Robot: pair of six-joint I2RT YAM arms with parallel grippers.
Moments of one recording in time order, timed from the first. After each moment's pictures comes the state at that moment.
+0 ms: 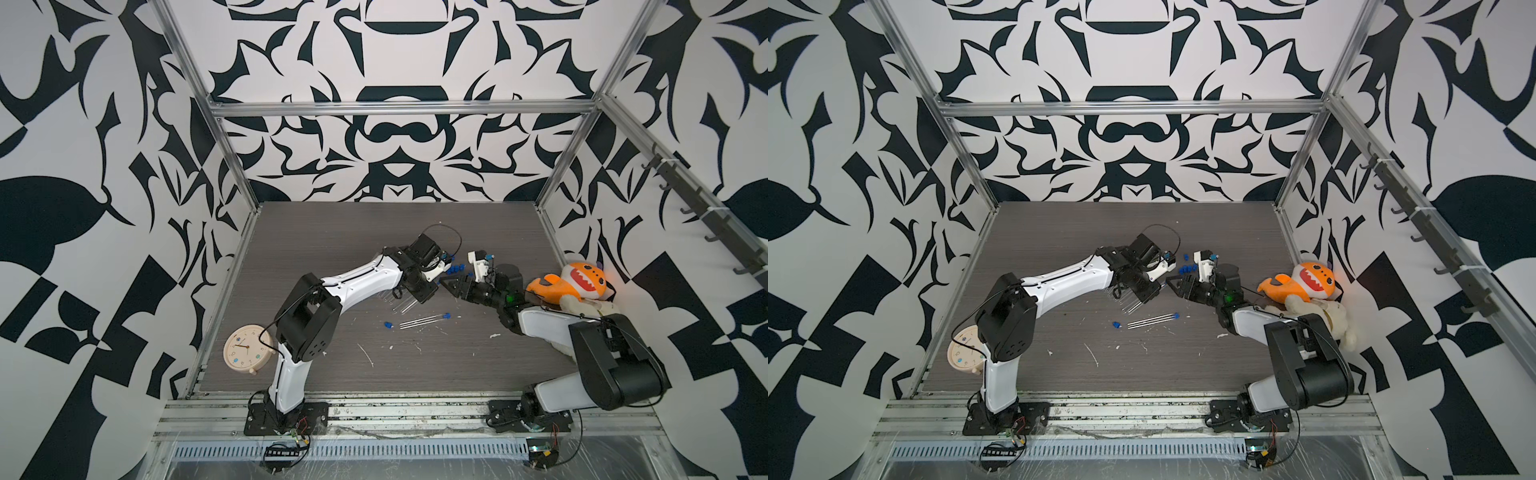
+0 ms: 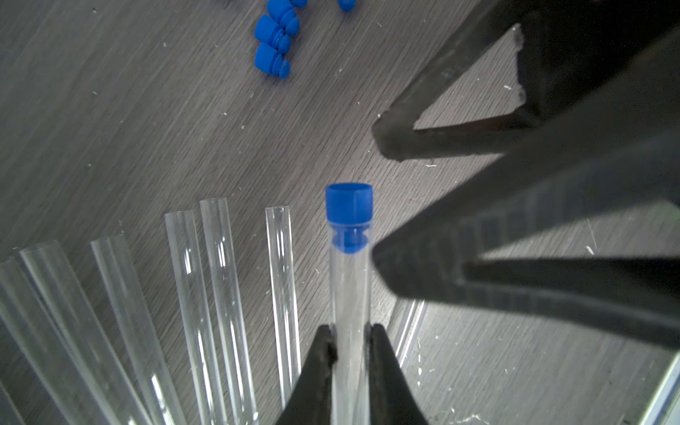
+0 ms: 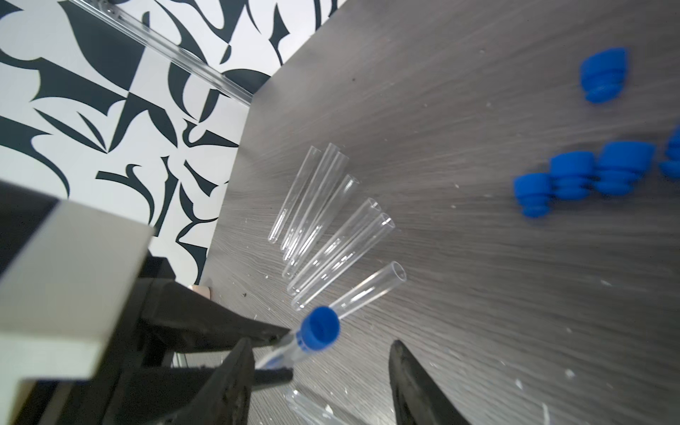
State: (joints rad) left arm -0.86 1.98 1.58 -0.69 0.15 0.10; right arm 0.23 1.46 0.48 0.53 -0.66 0.69
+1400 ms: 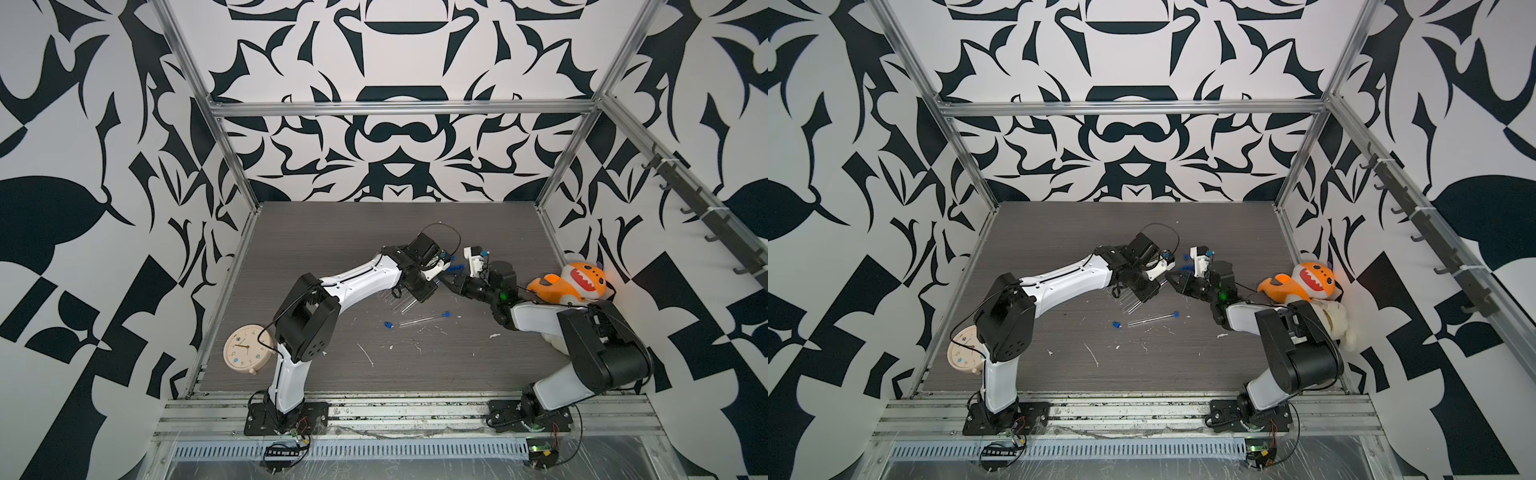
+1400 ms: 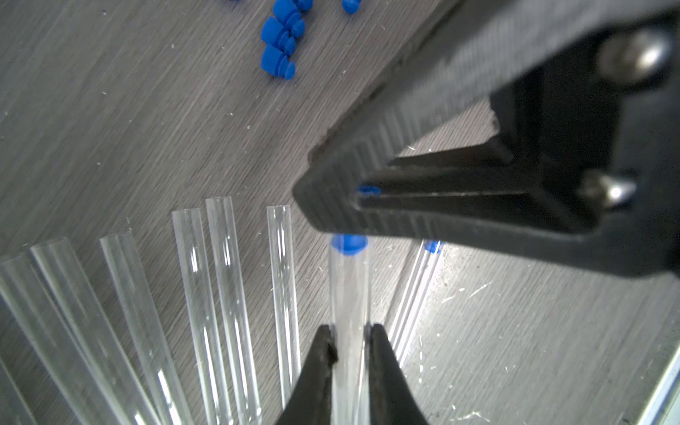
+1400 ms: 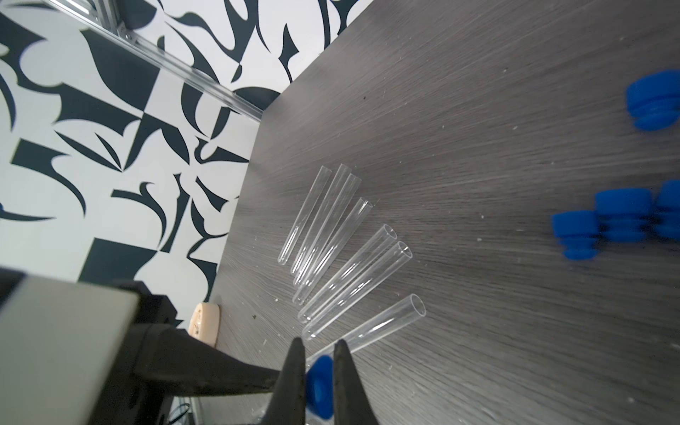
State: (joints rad) left arm -0.86 1.98 1.58 -0.70 0.15 0.10; right arm 0.26 1.54 0.51 0.63 -0.63 0.76
